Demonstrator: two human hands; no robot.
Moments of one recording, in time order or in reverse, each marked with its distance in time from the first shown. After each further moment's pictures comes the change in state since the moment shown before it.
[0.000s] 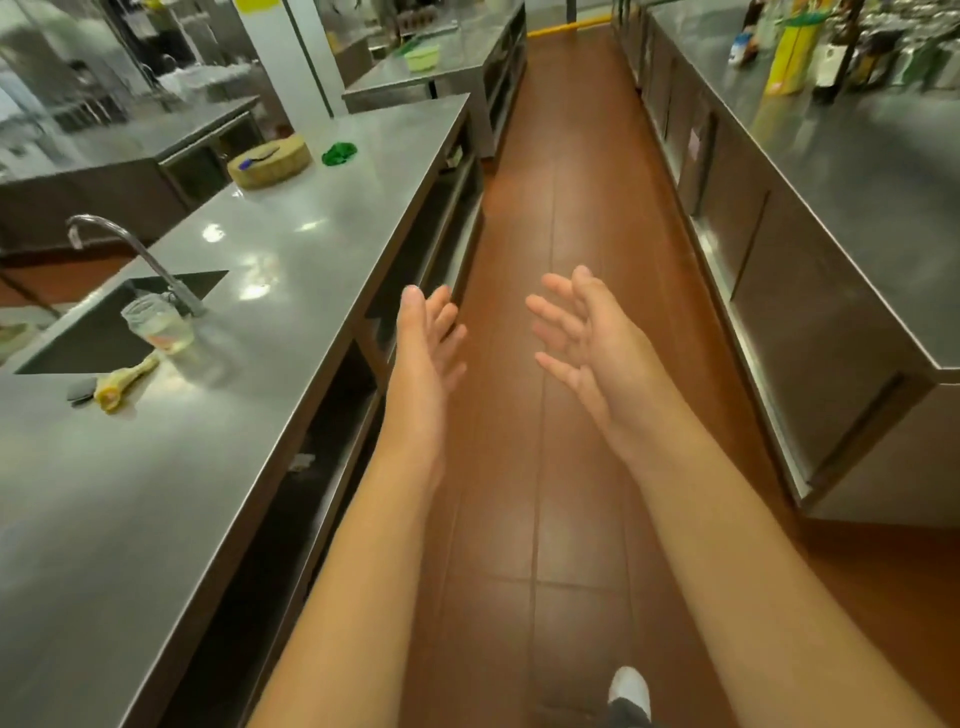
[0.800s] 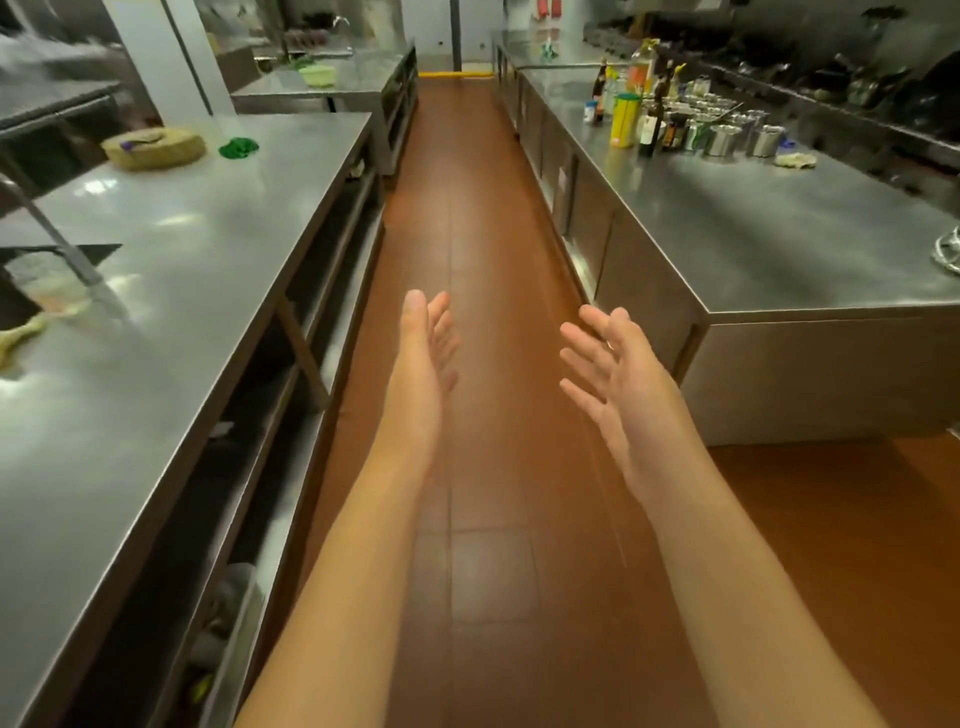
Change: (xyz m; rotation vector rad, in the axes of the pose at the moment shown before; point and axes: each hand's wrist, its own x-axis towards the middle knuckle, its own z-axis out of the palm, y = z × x) left_hand -0.237 0.006 -0.059 -0.107 -0.195 0.023; right_hand -0.299 0.011 0.026 -0.102 0.346 -0.068
